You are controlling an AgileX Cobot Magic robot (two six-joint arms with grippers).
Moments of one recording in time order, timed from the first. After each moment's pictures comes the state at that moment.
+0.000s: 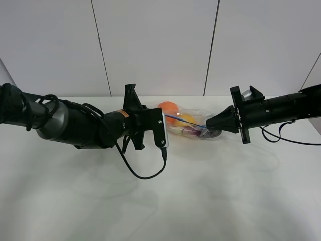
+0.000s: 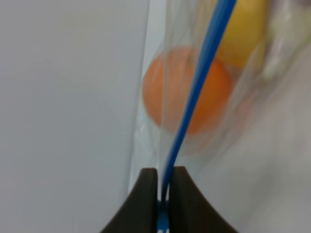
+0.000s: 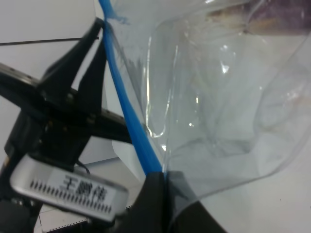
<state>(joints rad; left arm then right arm) -0.62 1.97 -0.98 -0.57 -0.56 1.65 -0.13 1.96 -1.06 1.30 1.19 -0.83</state>
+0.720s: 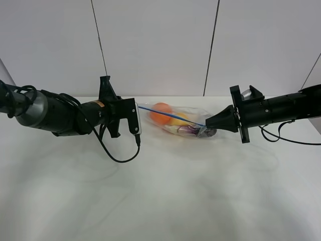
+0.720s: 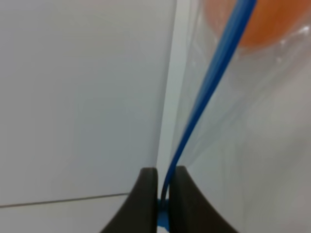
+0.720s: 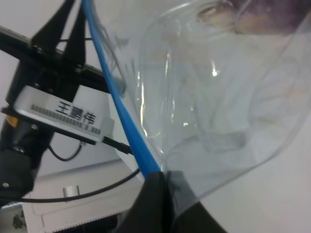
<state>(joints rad) -0.42 1.97 -0.98 -0.44 -0.55 1.65 -0.13 1.96 -1.06 1.31 1.19 -0.83</state>
